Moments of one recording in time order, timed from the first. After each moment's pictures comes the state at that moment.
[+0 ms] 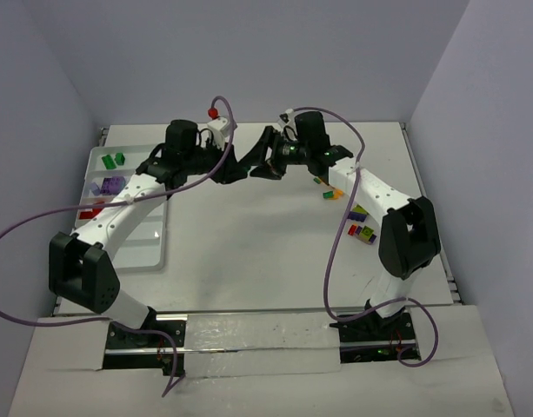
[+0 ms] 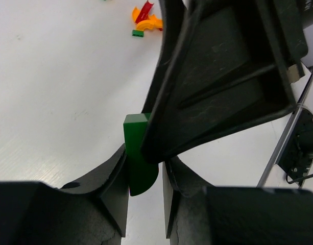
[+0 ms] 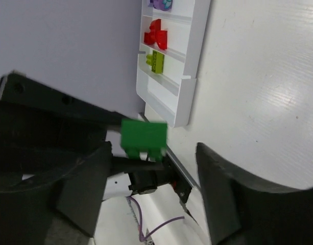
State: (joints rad) left arm -0.44 1.53 1.32 -0.30 0.56 -0.07; right arm 0.47 1.74 1.45 -0.19 -0.68 0.96
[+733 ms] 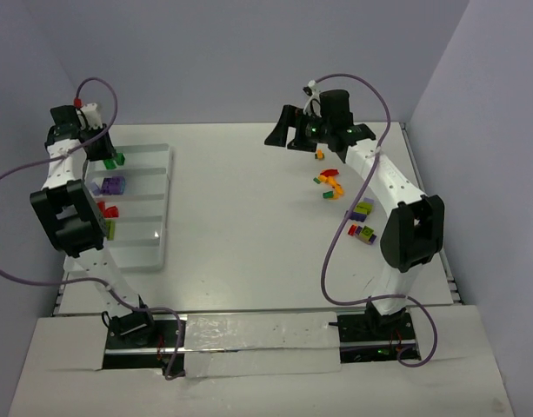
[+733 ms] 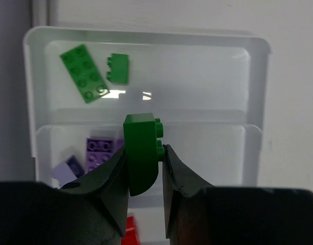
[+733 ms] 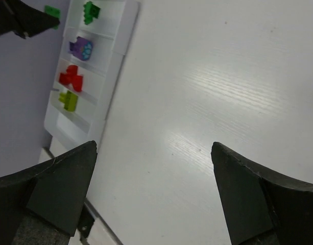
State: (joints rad) left arm 0.33 2.04 1.79 -0.56 0.28 0.14; right arm 0.31 1.78 1.66 -0.42 -0.50 0.48
